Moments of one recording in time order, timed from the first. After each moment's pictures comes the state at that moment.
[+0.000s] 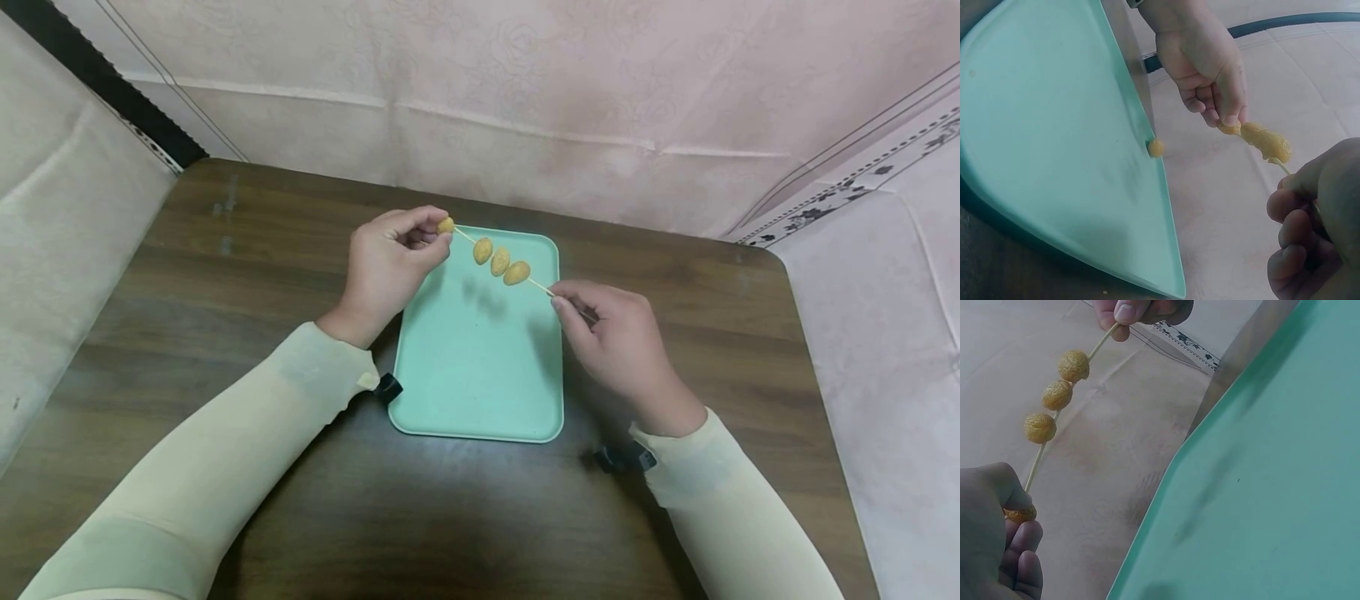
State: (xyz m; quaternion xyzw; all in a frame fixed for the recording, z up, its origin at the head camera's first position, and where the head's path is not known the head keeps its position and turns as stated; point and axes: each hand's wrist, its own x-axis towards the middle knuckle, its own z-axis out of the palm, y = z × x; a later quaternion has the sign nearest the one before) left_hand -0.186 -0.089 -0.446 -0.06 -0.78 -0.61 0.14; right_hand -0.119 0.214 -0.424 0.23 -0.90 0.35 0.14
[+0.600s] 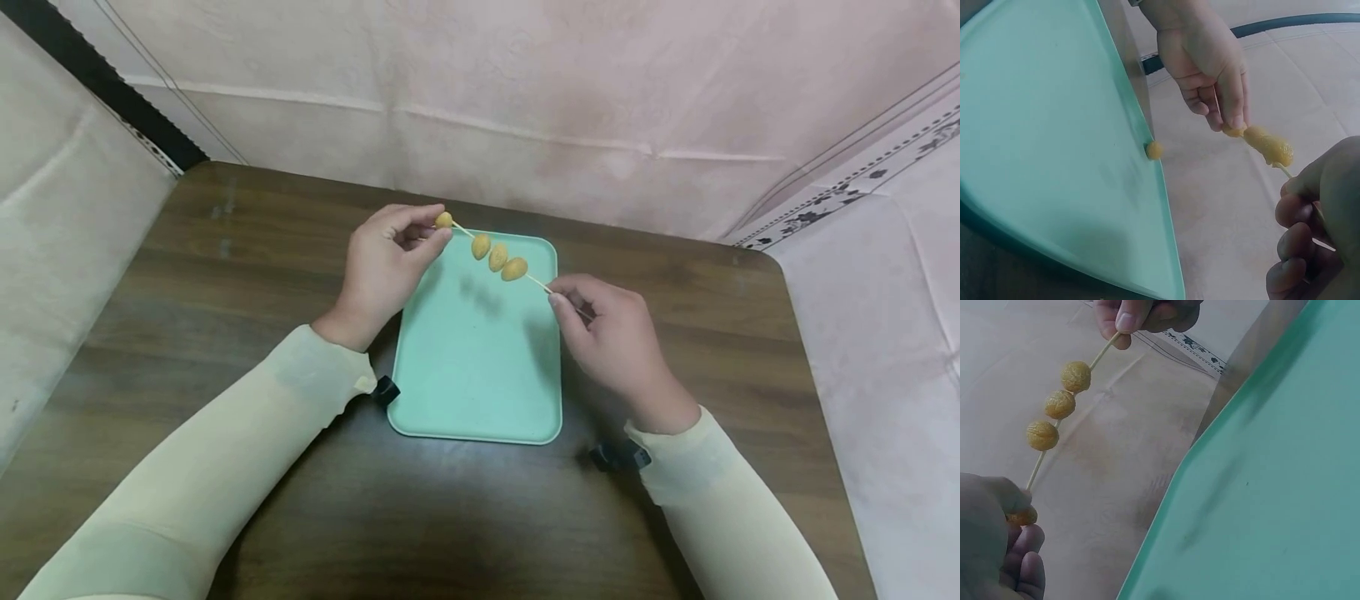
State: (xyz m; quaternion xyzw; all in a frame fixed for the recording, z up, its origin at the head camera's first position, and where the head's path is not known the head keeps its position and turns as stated) left_hand -0.185 -0.091 -0.440 -0.06 -0.80 -0.58 0.12; right_hand -0.121 0.209 -0.421 0.20 -0.91 0.34 0.14
